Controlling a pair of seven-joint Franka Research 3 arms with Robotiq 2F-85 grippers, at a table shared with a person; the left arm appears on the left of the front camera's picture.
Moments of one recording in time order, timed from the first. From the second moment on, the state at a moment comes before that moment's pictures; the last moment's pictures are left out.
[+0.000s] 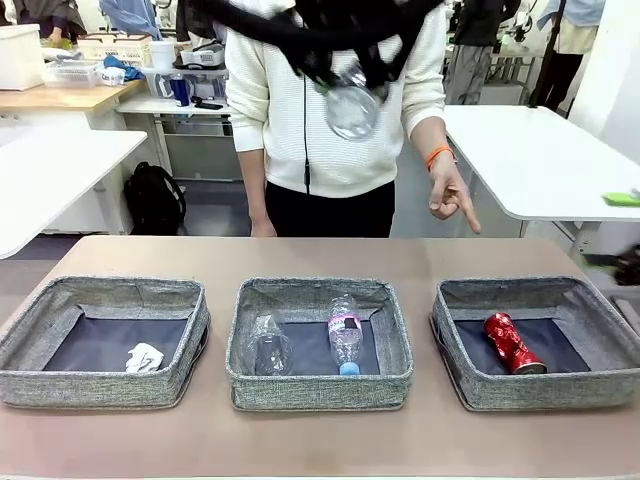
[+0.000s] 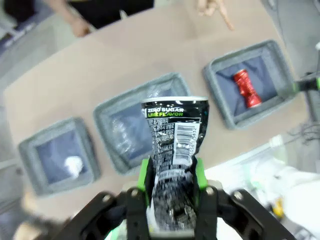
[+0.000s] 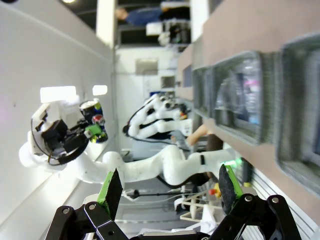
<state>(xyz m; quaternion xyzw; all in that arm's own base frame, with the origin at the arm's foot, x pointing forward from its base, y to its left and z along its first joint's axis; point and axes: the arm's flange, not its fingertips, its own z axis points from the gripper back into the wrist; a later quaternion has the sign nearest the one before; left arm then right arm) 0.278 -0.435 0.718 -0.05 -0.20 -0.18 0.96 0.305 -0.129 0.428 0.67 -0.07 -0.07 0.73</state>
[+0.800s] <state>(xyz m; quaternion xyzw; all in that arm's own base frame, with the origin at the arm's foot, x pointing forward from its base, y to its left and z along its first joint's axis) 0.404 -0.584 0.499 -0.20 -0.17 -0.32 0.91 0.155 -0.279 0.402 0.61 -0.21 -0.04 0.76</state>
